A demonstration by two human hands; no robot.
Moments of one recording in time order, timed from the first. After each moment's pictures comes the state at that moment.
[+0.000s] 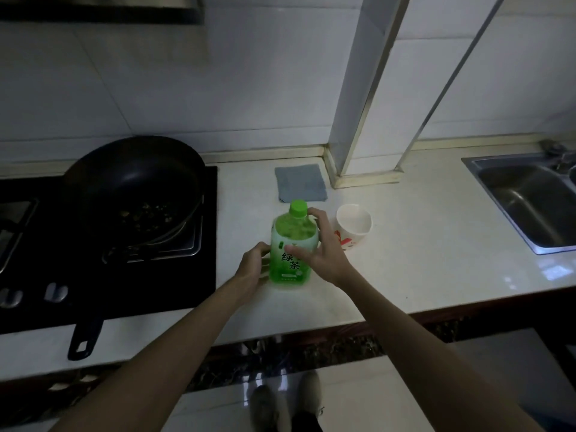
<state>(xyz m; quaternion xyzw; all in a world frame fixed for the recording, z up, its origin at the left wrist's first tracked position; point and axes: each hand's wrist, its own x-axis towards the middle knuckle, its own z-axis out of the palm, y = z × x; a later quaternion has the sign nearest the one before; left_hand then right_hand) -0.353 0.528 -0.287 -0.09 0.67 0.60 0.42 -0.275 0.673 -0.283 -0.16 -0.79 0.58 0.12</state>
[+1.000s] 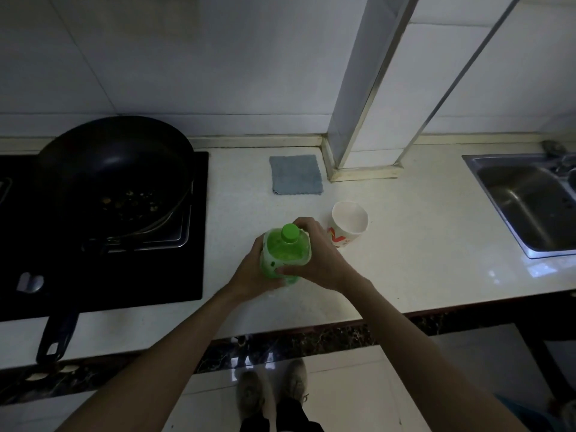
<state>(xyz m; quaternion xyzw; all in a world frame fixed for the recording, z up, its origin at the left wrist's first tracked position) -0.362 0.525 -0.368 0.26 0.72 0.55 0.33 -0.274 0.689 -0.289 -0.11 -0.90 0.41 0.00</state>
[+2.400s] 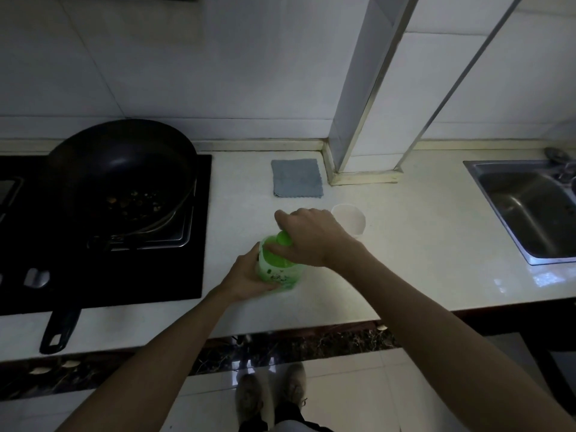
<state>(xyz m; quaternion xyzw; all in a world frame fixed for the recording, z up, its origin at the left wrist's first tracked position) -0.363 0.520 -0.358 0.25 0.78 0.46 0.34 -0.302 0.674 -0.196 0.02 -0.99 0.02 -0.10</state>
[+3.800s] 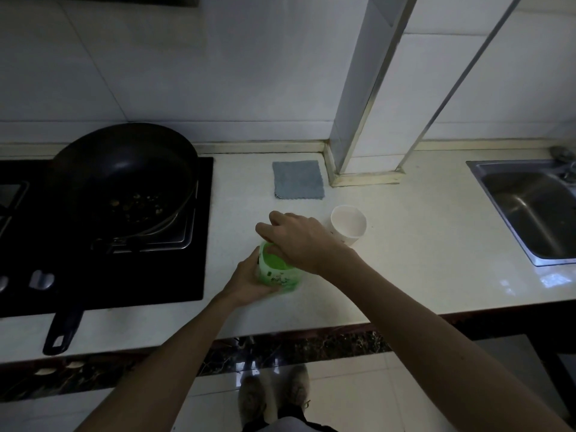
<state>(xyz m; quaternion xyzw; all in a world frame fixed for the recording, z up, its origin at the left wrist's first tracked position) -0.353 0.519 -0.356 0.23 0.78 0.47 0.33 -0.301 0.662 -0.199 0.11 -0.99 0.06 -0.05</state>
